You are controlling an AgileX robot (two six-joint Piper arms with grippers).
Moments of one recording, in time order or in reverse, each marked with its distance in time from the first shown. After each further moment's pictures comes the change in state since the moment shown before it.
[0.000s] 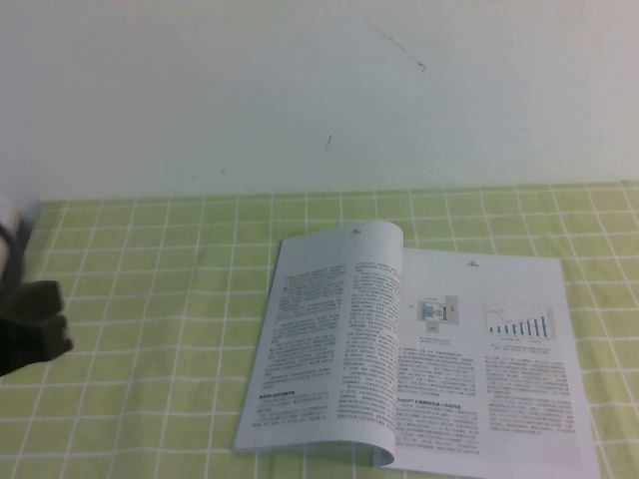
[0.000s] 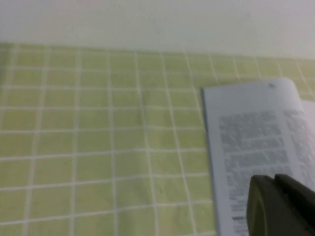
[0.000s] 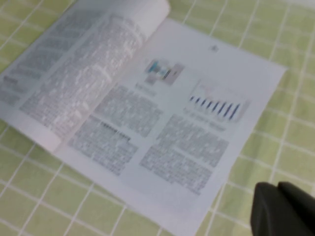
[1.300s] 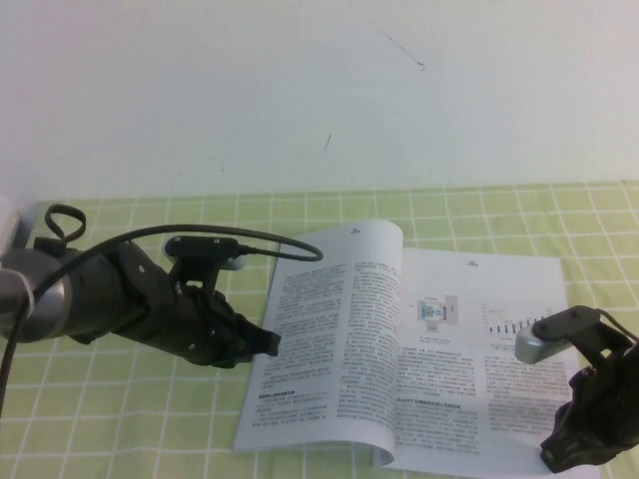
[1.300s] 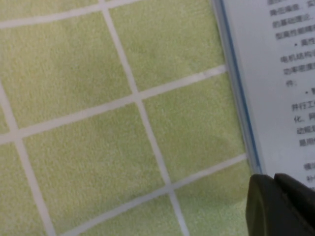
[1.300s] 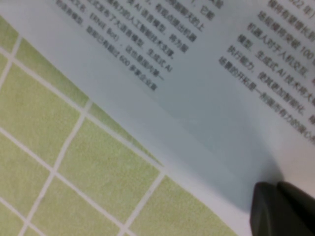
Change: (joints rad) right arm 0.263 0.914 -0.016 0.075 -0.187 -0.115; left arm -0.260 1.059 -0.310 -0.251 -0.172 0.339
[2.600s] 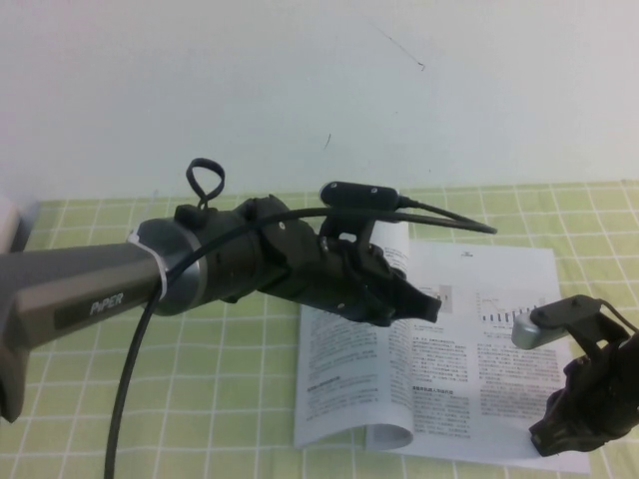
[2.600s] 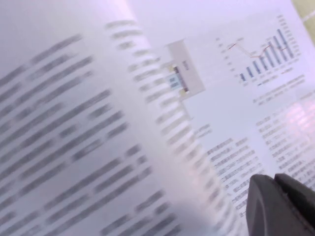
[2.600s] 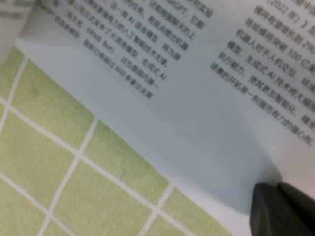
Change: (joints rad) right arm 0.002 0.001 0.000 0.058 -0.070 -0.001; left arm -0.295 0.063 -0.293 -0.186 0.052 0.066
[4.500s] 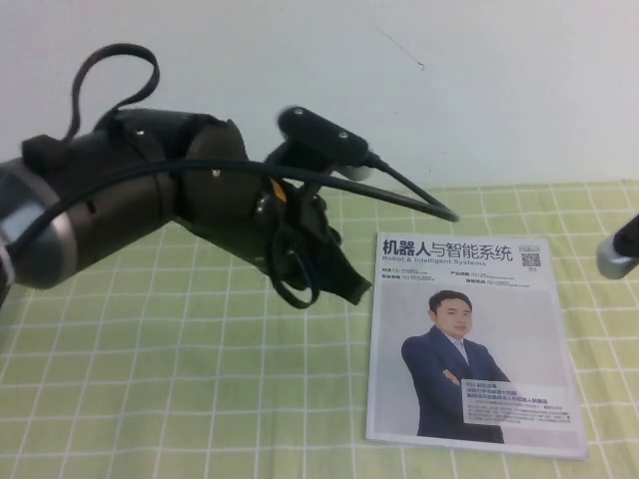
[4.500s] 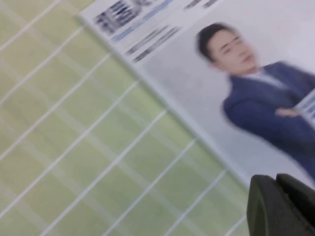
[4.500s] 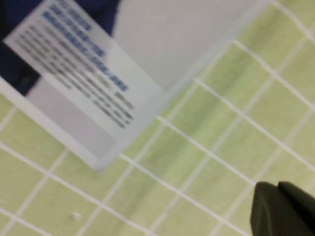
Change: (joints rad) right arm 0.002 -0.322 -0.139 -0.684 0.184 0.382; left arm 0.025 -0.264 -0.050 0.637 0.291 -0.304
